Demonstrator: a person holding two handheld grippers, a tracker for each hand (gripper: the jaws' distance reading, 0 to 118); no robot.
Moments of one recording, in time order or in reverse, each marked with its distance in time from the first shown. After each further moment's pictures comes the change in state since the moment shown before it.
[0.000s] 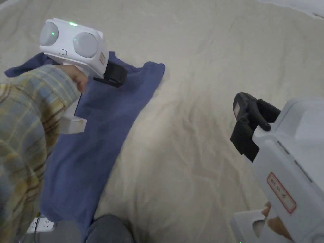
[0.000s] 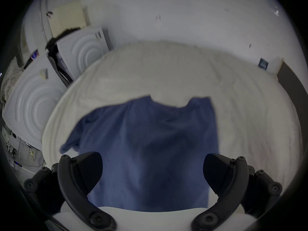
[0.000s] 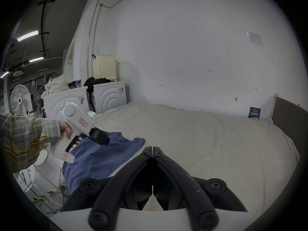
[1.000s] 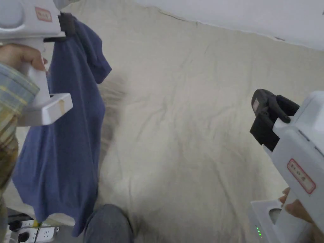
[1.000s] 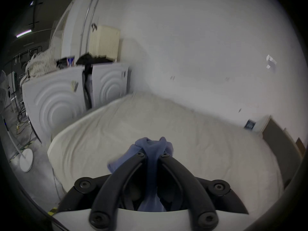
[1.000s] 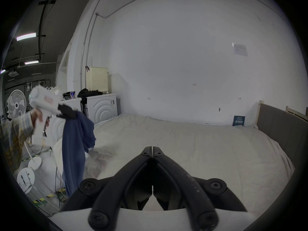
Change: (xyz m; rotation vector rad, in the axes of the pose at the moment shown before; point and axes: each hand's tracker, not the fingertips) left arm -0.031 -0.011 0.200 0.602 -0.082 0.304; right arm 0.024 0.025 0.125 0.134 -0.097 -0.005
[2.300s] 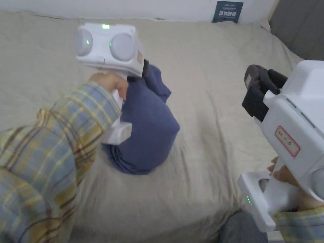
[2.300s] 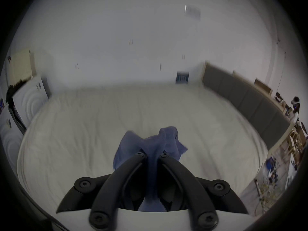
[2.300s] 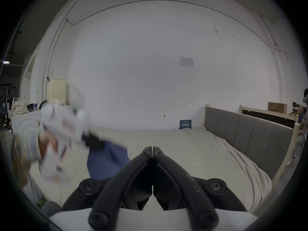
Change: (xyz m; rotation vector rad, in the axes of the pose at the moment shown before) left arm 0.359 -0.143 -0.020 -0.428 -0.449 -0.428; right arm 0.125 -0.007 0.134 0.061 -0.418 -0.075
